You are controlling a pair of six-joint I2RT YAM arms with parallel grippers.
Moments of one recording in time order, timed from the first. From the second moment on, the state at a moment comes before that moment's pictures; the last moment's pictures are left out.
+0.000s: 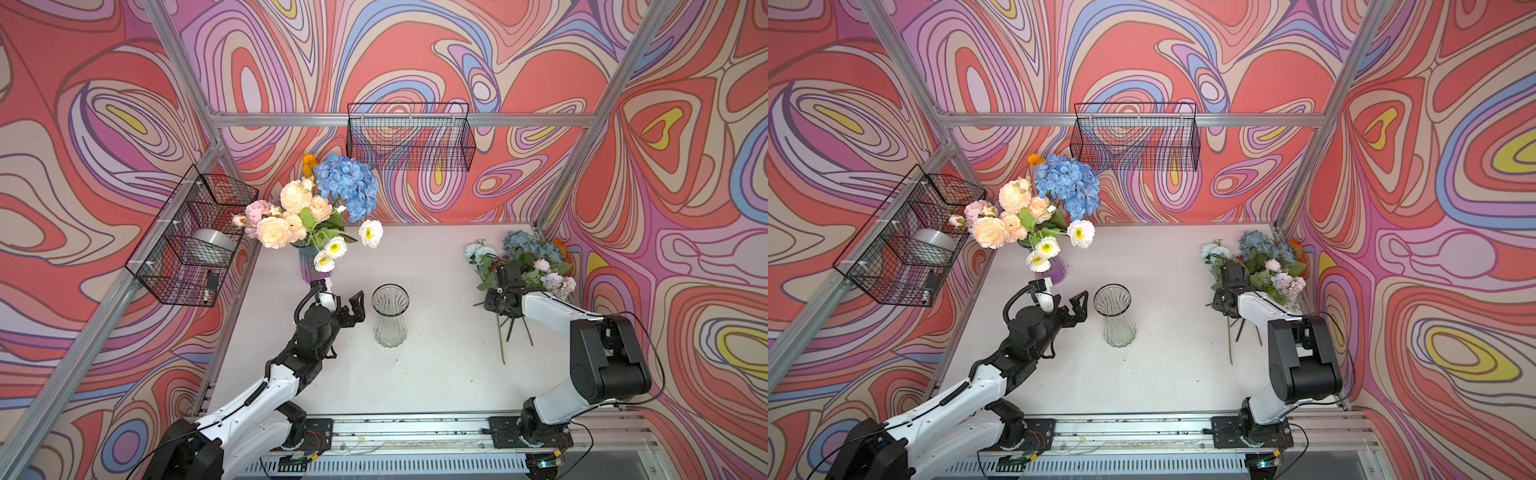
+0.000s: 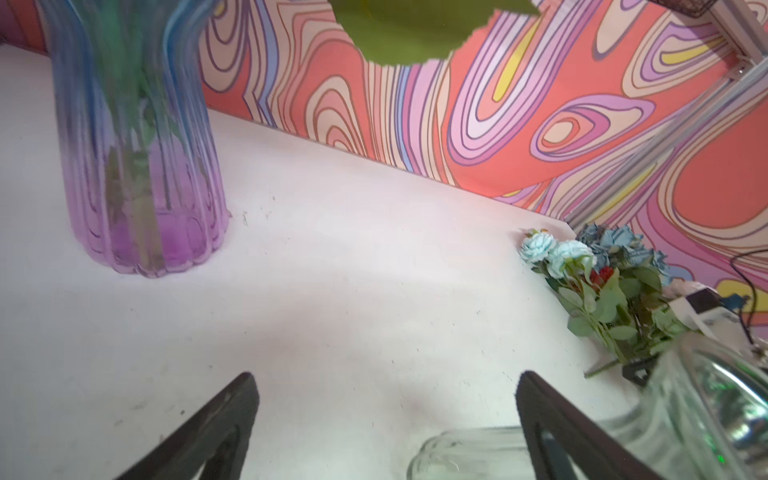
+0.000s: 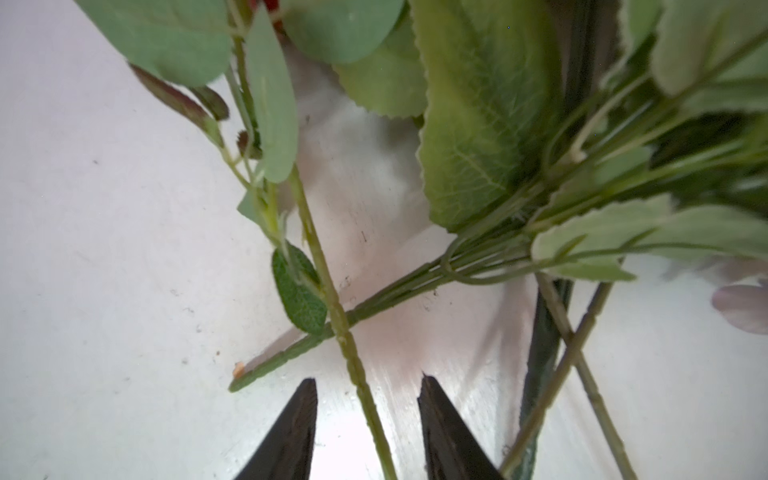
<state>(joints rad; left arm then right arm) -0.51 0.92 0.35 0.29 -0.20 -0.53 0.08 1.59 0.86 -0.37 0.17 0.41</state>
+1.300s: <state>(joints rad) -0.83 1.09 0.32 0.17 -0.24 -0.68 0.09 1.15 0.91 -0.13 -0.35 0.48</state>
